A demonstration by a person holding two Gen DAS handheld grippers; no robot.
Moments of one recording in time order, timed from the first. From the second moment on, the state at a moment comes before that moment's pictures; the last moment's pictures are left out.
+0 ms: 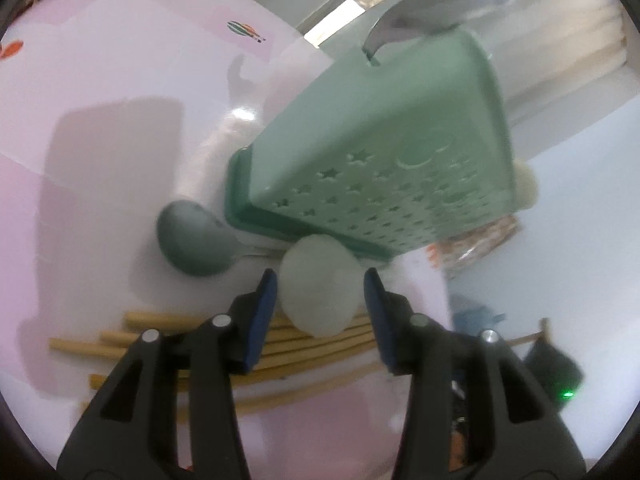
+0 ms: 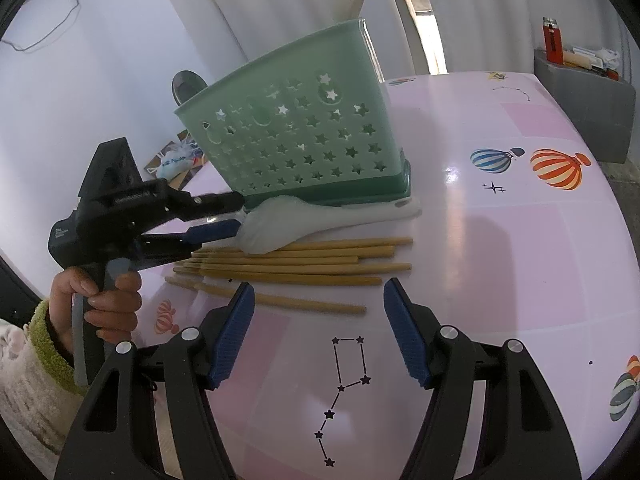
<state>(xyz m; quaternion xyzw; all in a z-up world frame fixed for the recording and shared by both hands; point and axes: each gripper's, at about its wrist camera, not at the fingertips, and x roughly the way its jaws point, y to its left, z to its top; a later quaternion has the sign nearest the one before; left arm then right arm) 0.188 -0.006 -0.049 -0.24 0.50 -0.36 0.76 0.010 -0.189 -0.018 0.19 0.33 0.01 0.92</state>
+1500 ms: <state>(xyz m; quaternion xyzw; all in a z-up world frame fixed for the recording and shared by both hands) 0.059 -0.123 -0.032 0.27 0.30 -0.40 0.82 -0.021 -0.207 -0.027 0.22 0.35 -0.01 0.91</state>
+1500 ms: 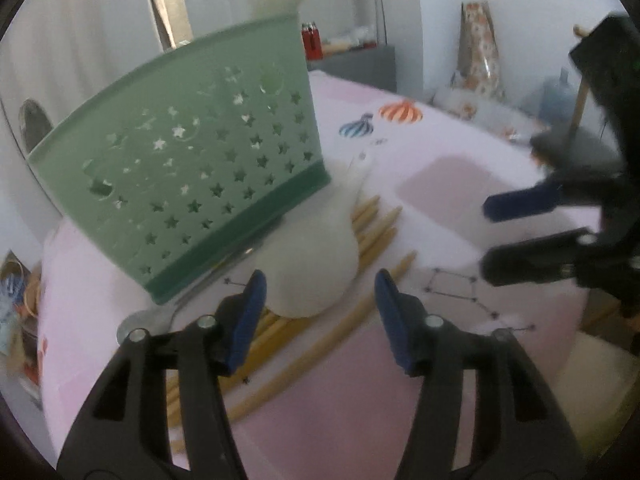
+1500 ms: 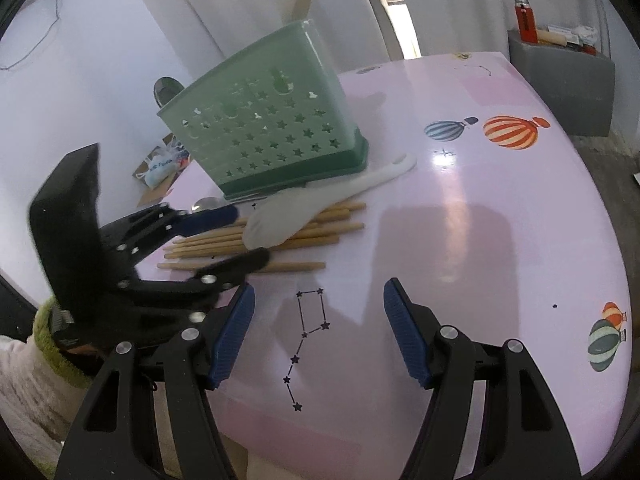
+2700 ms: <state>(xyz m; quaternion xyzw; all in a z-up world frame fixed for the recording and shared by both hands) 0.096 -0.128 -0.040 0.25 0.33 -0.42 0.81 -0.015 -0.207 -0.019 0.23 0.33 0.01 0.92</state>
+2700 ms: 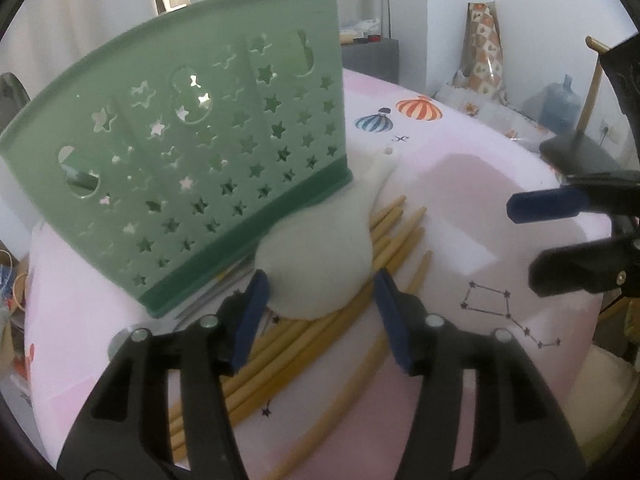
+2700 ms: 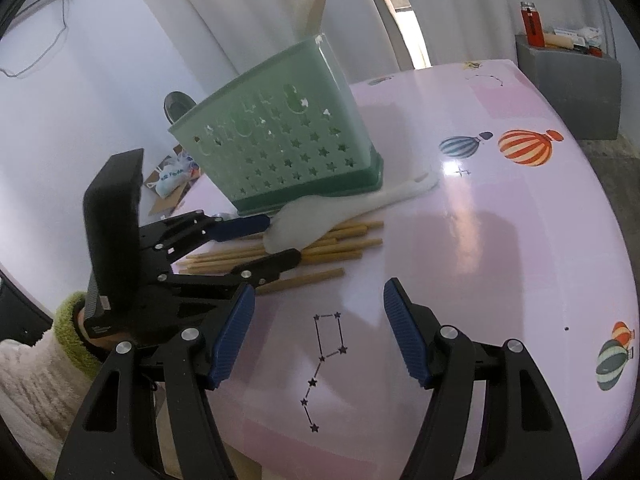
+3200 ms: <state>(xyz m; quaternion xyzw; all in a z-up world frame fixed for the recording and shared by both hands) 0.084 -0.122 -0.028 0.23 0.29 -0.43 0.83 -0.014 -0.205 -0.019 0.23 0.33 0.01 0.92</state>
